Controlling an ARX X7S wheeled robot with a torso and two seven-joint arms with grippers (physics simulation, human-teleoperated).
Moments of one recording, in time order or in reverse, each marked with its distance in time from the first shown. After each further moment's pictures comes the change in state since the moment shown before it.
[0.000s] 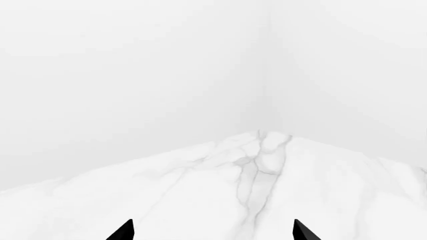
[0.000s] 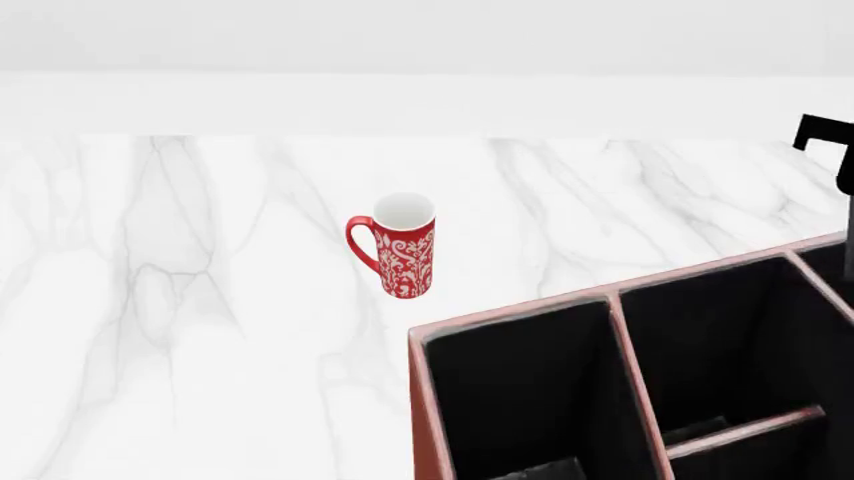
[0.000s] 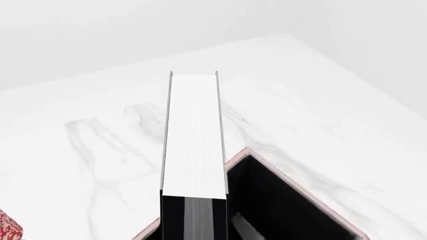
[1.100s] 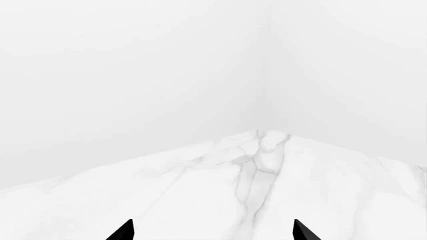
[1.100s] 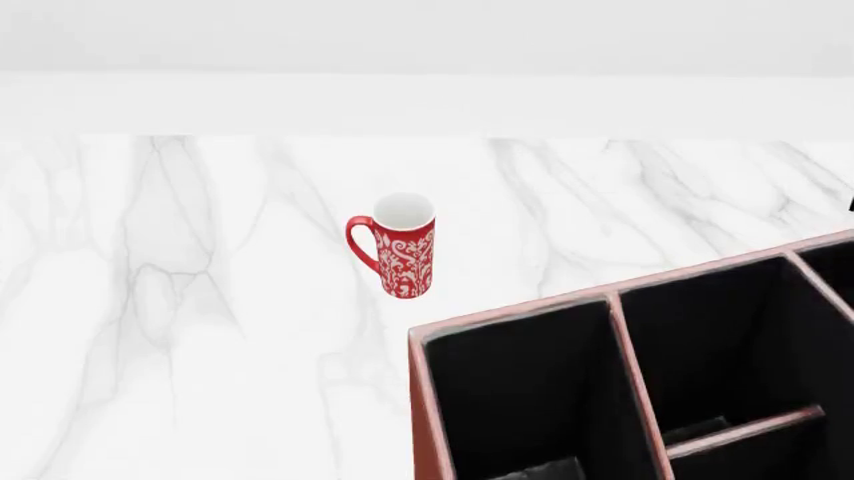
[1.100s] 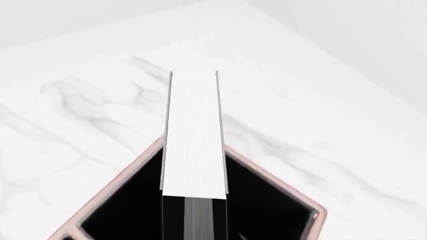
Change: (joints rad) left arm 0.004 -0.011 0.013 -0.002 -0.004 0.002 -0.011; right arm -0.036 0.072 -0.225 0.231 -0.171 -0.247 -0.152
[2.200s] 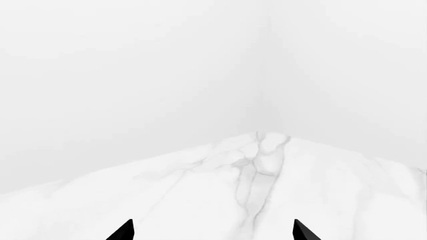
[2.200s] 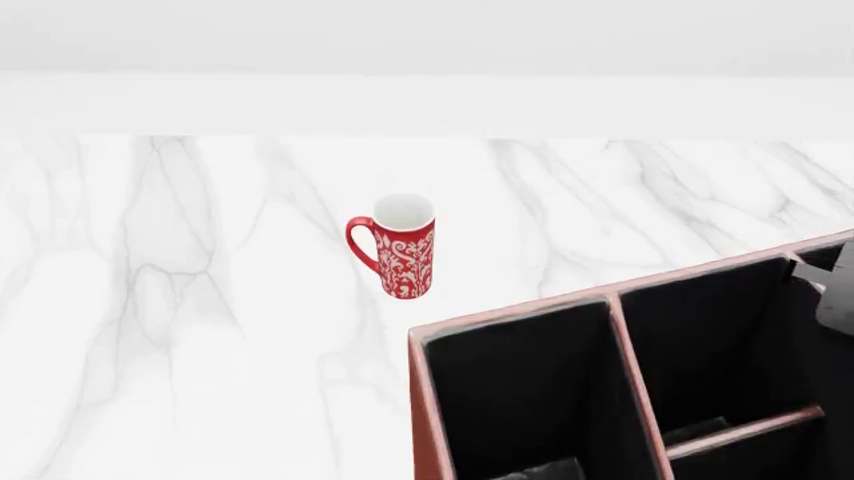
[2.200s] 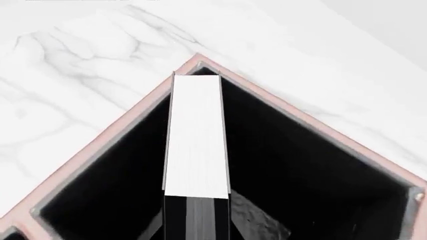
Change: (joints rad) left arm 0.016 -0.008 0.001 0.021 0.002 -0.003 -0.011; right arm -0.064 -0.102 -0.162 0.314 -0.135 -0.280 -0.221
